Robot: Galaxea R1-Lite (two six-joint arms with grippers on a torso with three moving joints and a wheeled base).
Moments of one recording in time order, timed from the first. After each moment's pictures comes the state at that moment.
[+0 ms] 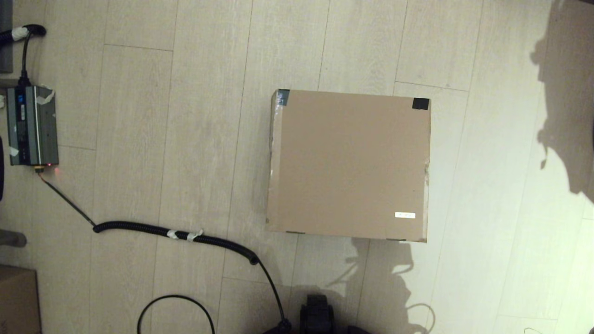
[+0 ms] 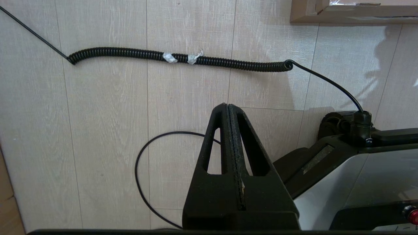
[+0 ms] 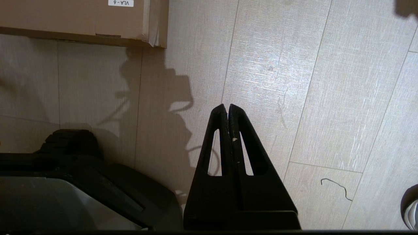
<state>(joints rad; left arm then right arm) -0.01 0.00 -0.01 0.02 -0.01 0.05 0.01 0.00 0.00 0.00 0.00 0.01</state>
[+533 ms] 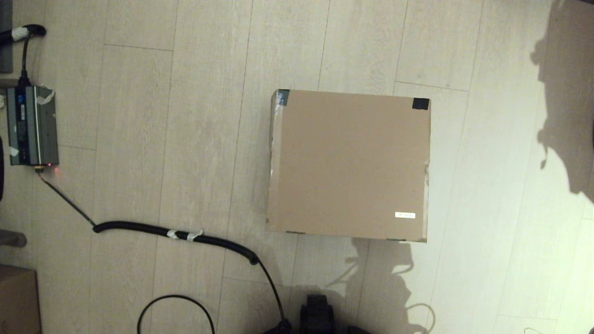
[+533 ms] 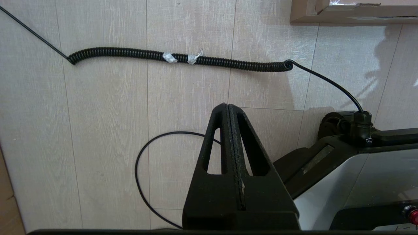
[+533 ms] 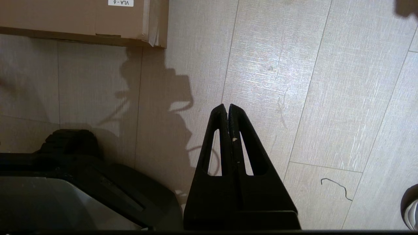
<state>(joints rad) -0.01 0.00 -0.01 0.02 -0.01 0.05 0.01 0.00 0.00 0.00 0.00 0.01</state>
